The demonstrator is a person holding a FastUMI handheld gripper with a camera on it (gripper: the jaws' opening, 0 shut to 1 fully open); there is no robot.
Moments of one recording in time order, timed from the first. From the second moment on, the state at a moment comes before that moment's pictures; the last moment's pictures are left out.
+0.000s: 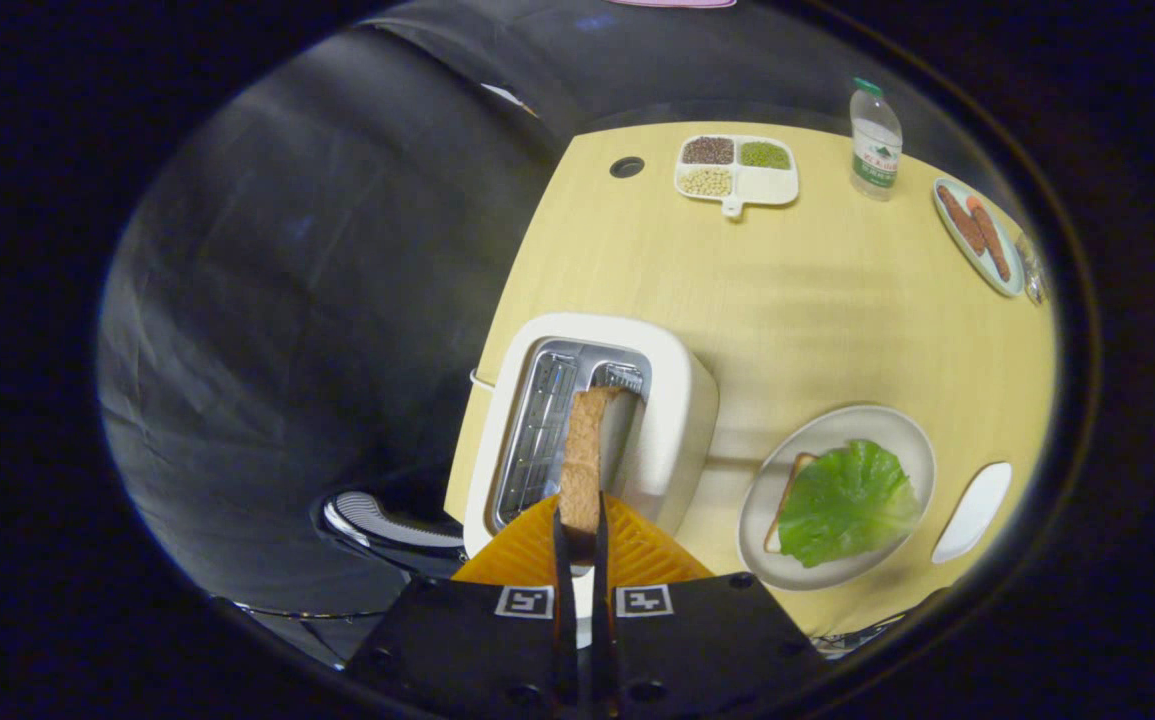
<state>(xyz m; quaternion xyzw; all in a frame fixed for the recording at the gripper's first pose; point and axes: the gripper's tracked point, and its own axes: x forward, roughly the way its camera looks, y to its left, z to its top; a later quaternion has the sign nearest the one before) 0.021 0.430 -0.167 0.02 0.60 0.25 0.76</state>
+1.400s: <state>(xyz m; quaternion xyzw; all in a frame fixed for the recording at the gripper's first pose) 0.009 0.265 -0.104 0.19 0.55 0.34 0.74</state>
